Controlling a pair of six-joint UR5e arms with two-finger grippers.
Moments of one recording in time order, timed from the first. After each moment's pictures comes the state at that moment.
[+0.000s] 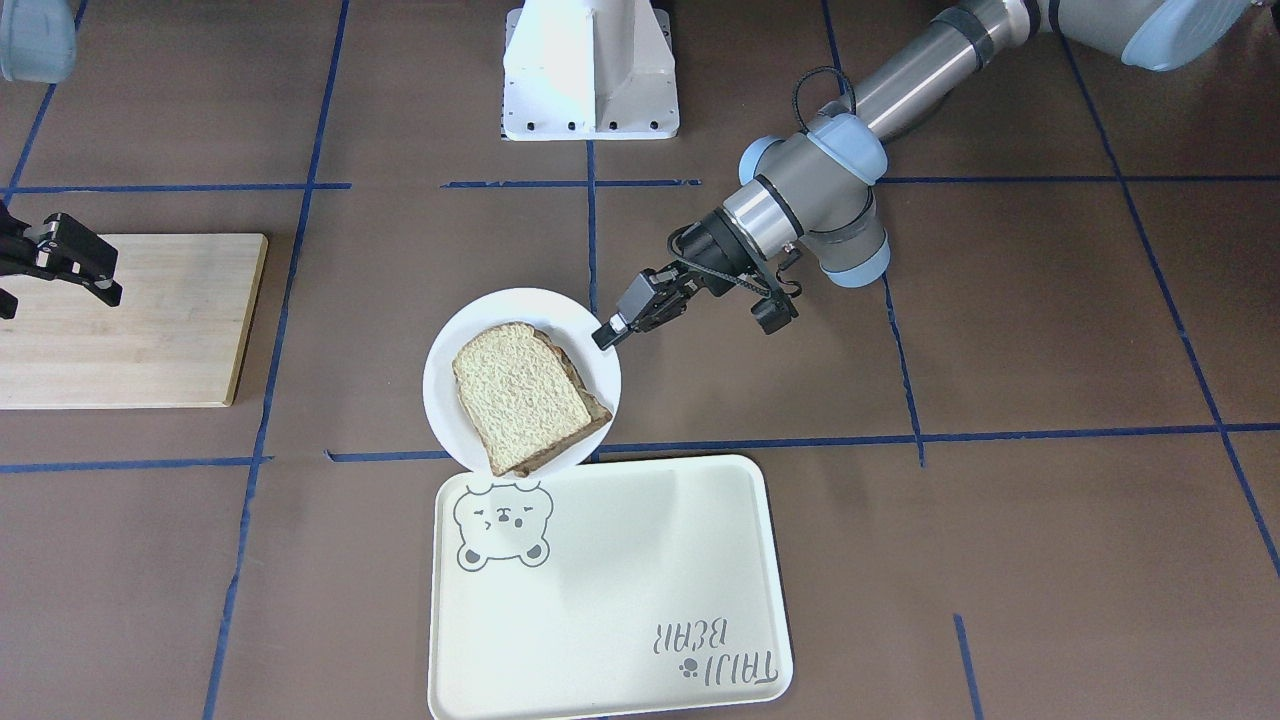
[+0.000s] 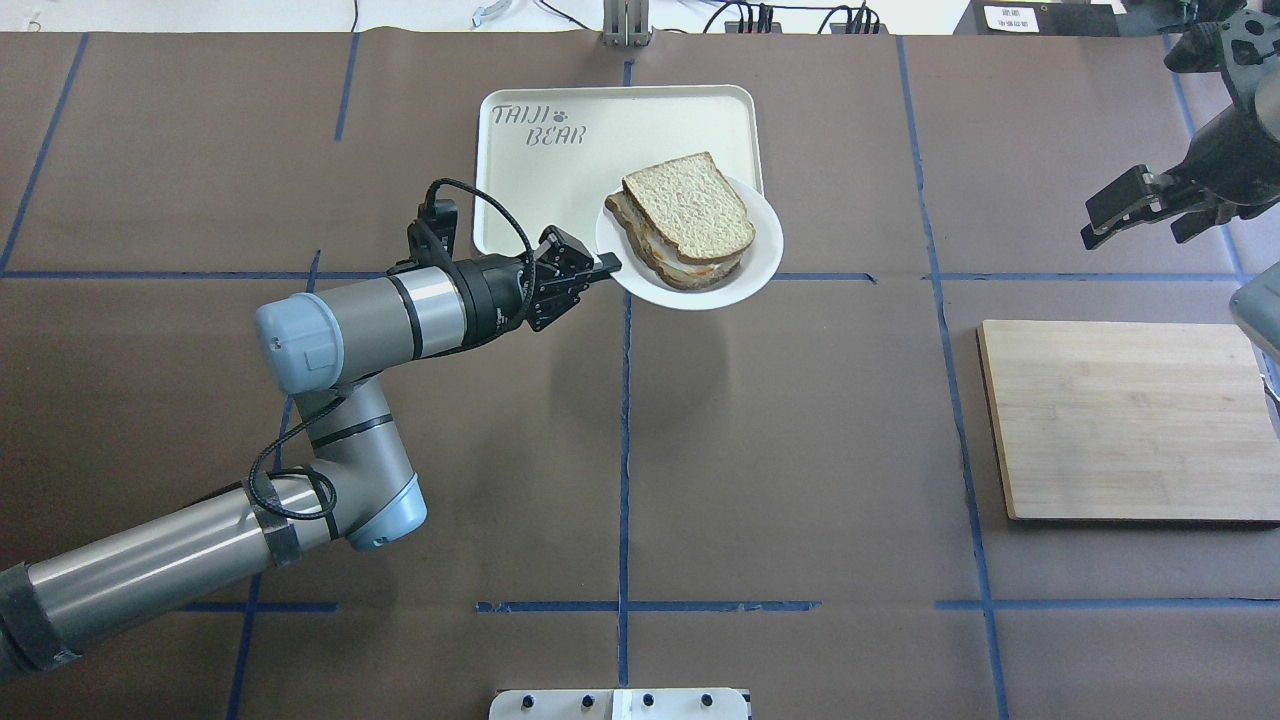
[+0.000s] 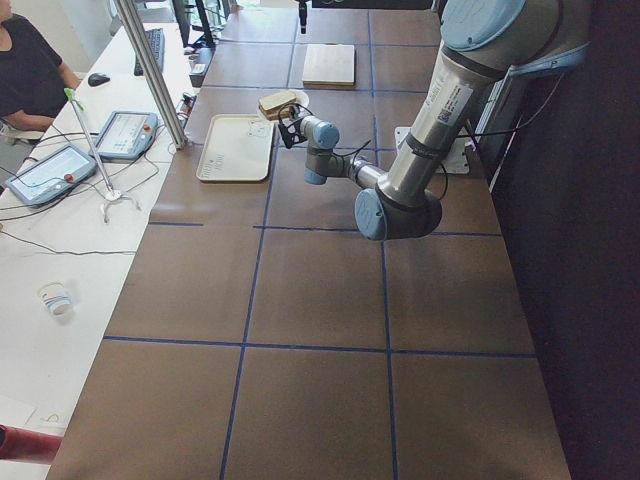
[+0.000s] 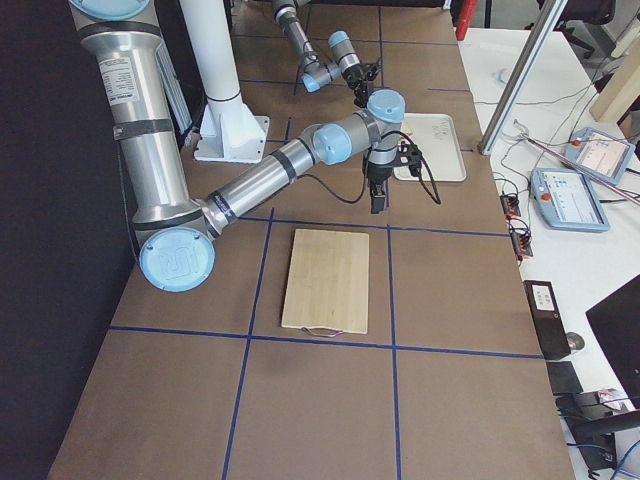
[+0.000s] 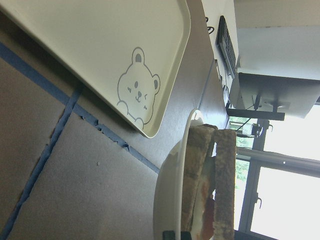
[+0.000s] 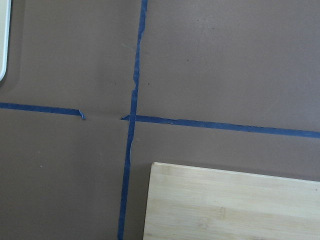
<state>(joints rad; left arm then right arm) -0.54 -2.21 -1.22 -3.15 -1.55 -2.07 1.15 -1.37 1.97 -1.73 2.27 0.50</state>
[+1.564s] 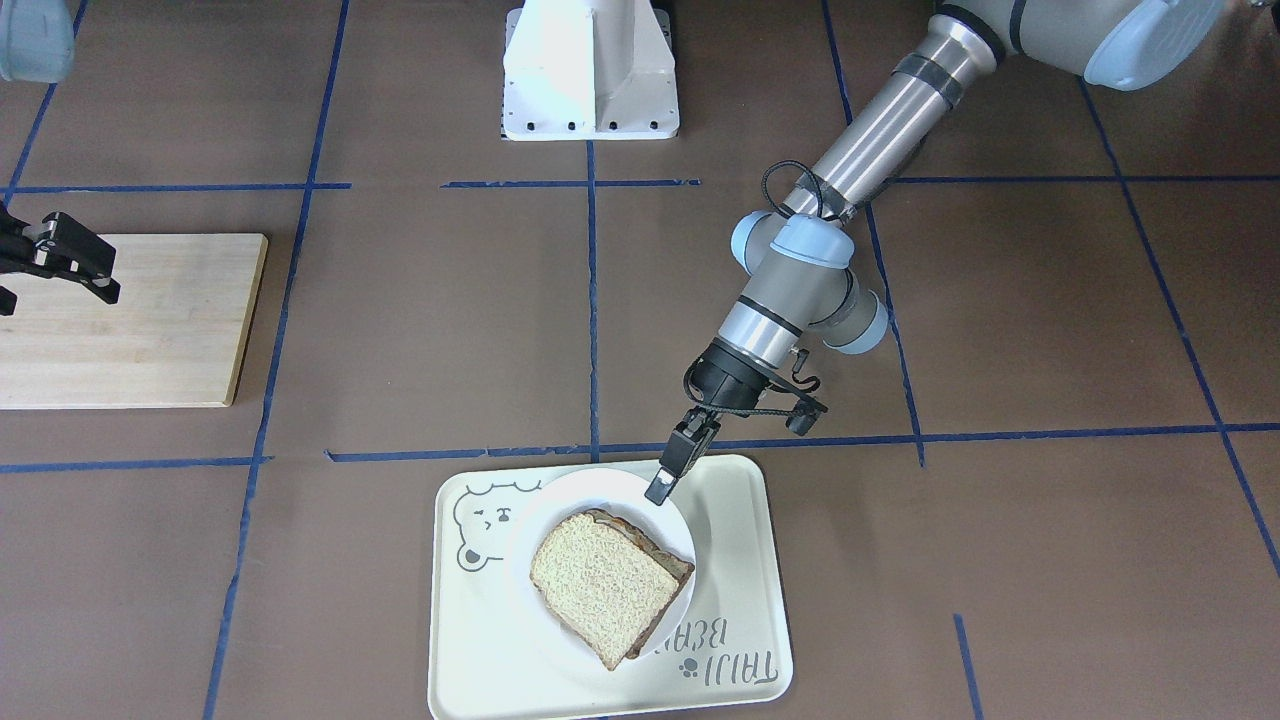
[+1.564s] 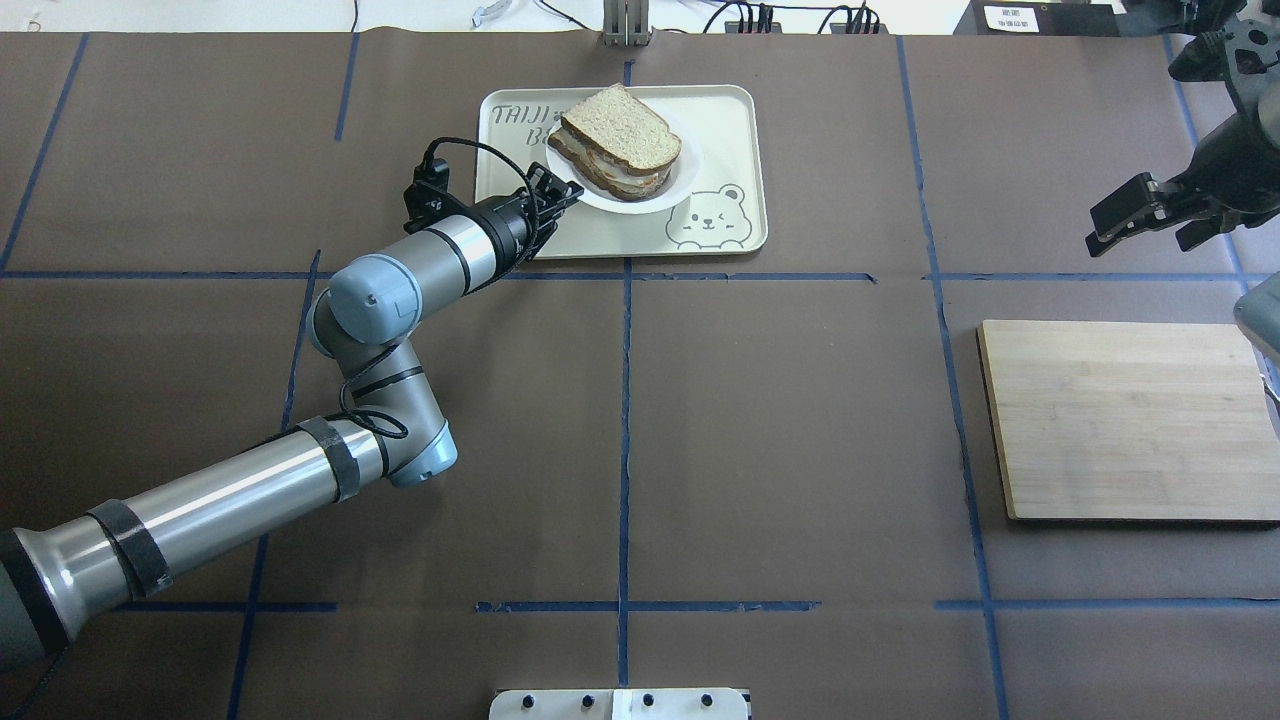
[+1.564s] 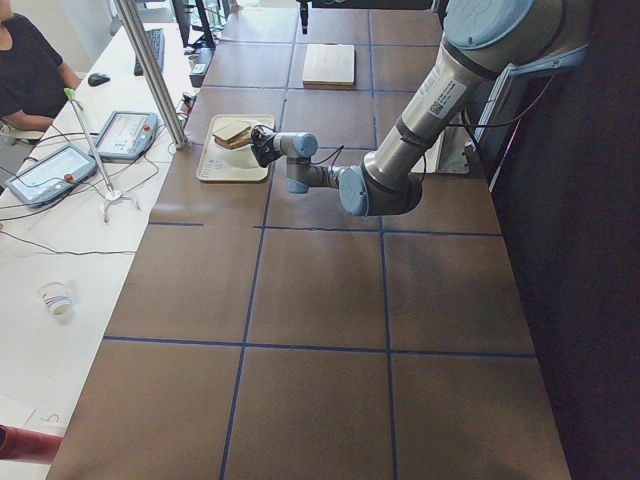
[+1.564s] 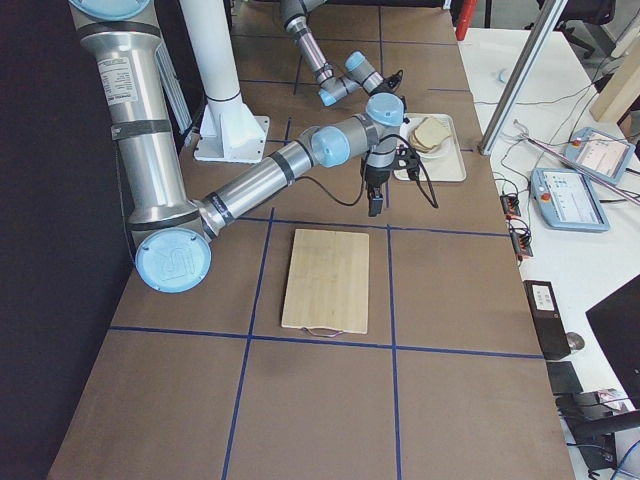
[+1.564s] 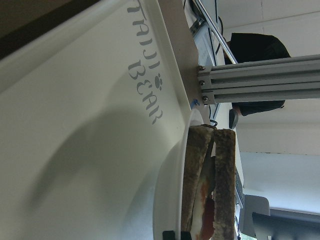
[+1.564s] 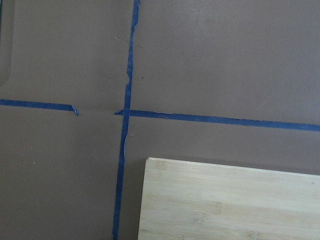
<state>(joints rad) -0.59 -2.40 -0.83 -3.12 -1.36 -2.13 1.15 -1.39 1.97 -1.73 2.27 0.51</state>
